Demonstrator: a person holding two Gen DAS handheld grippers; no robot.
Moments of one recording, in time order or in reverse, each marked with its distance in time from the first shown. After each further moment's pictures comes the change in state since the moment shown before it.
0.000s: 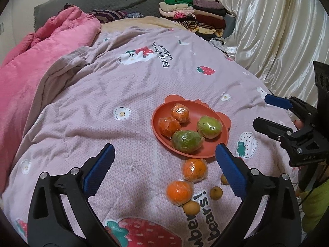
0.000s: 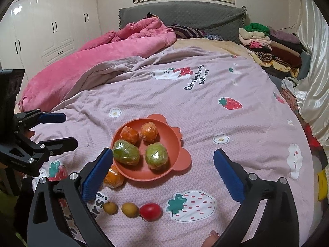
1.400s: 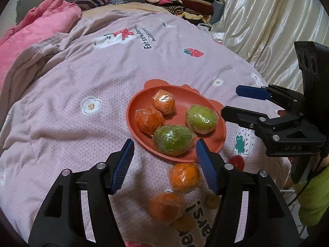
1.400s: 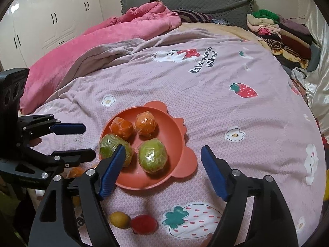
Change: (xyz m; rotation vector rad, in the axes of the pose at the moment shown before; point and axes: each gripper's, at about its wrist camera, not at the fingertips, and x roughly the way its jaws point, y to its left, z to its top) left arm 0.056 -0.009 0.002 0.027 0.097 -0.115; right arm 0.058 -0.013 0.004 0.005 0.112 0.047
